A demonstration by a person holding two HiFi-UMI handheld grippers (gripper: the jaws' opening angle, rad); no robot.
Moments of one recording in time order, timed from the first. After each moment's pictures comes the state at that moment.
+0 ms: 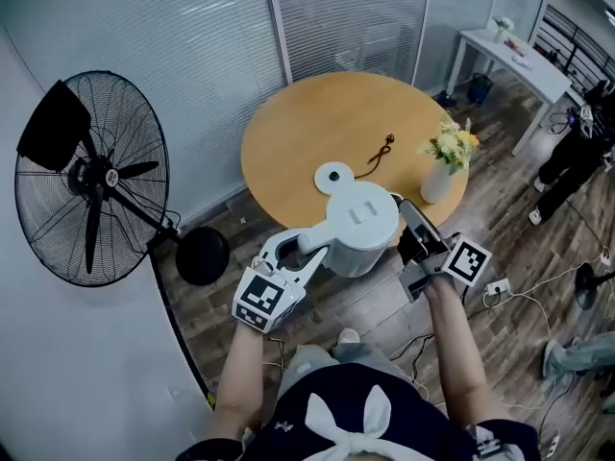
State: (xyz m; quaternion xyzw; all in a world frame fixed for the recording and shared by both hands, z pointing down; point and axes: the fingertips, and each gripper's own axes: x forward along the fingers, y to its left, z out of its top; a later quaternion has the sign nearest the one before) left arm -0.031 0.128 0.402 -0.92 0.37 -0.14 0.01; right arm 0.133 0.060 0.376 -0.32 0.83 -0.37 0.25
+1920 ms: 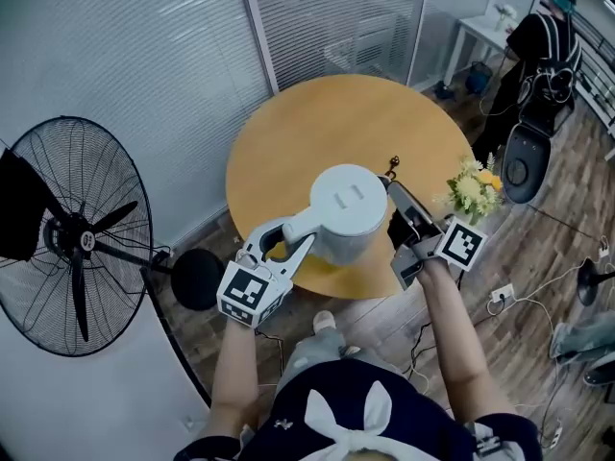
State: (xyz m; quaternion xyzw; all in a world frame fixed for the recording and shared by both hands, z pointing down) left arm -0.069 -0.062 0.403 -0.92 0.37 -0.13 0.00; right arm 0.094 -0.130 0.374 -0.32 0.83 -0.38 0.25
